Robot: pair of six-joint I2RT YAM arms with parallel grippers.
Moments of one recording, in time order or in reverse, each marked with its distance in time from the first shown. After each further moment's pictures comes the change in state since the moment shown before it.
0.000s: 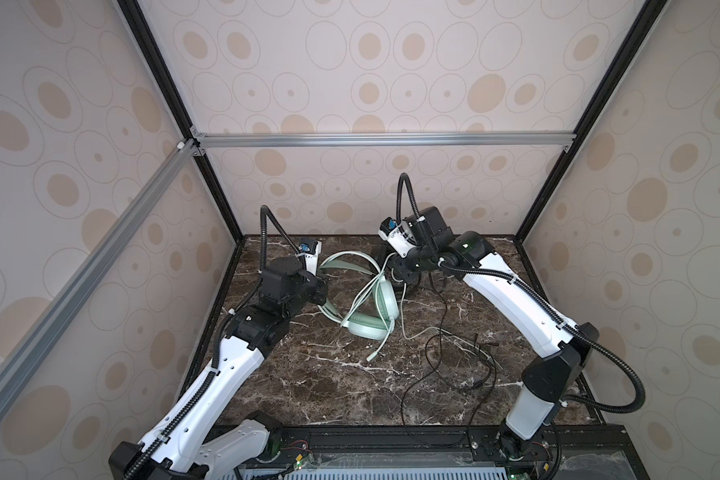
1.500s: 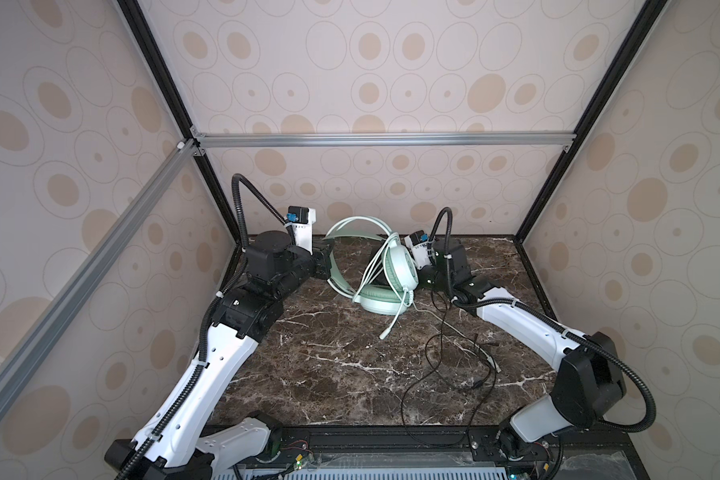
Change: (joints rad) left arm 0.000 0.081 0.288 -0.012 0.125 -0.192; right arm -0.123 -0.180 -0.689 0.815 -0.226 0.349
